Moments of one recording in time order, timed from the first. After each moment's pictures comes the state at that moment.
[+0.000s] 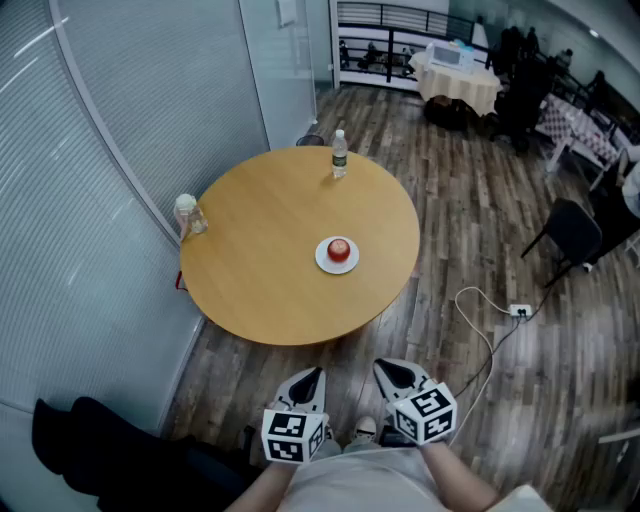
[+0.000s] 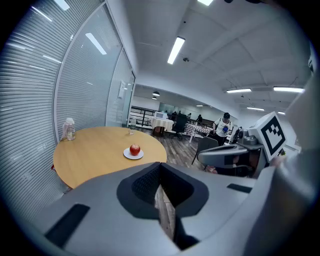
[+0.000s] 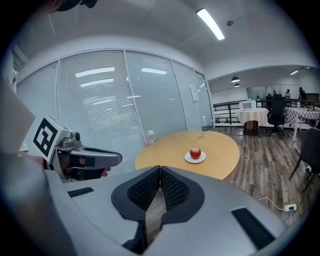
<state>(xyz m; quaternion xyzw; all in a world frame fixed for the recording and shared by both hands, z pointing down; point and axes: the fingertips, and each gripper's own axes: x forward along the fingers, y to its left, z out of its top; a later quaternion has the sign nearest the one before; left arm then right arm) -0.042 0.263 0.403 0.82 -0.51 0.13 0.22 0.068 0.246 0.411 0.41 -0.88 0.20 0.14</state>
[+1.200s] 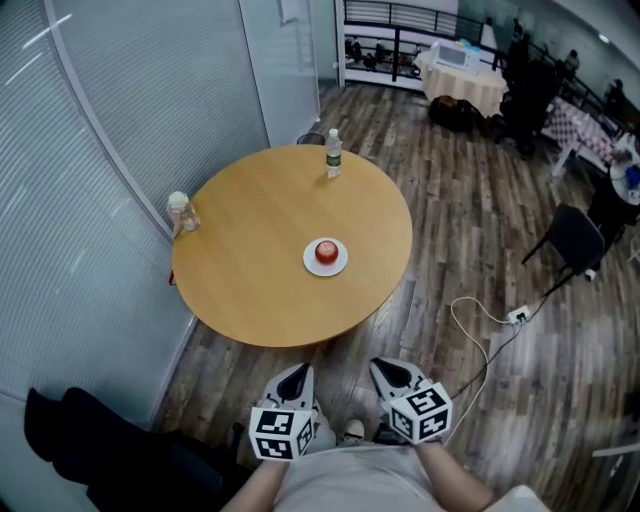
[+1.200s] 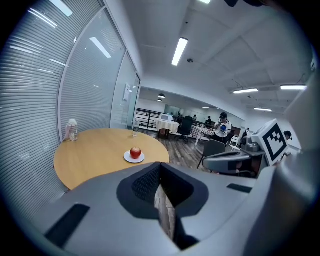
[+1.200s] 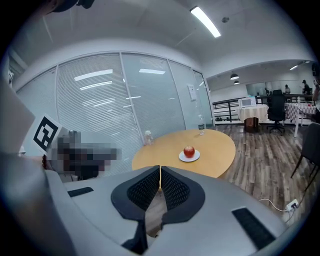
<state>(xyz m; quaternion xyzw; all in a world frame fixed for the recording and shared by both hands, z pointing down) -0.014 0.233 0.406 0.80 -0.55 0.12 0.21 0.113 0.217 0.426 0.41 -0.88 0.21 0.14</state>
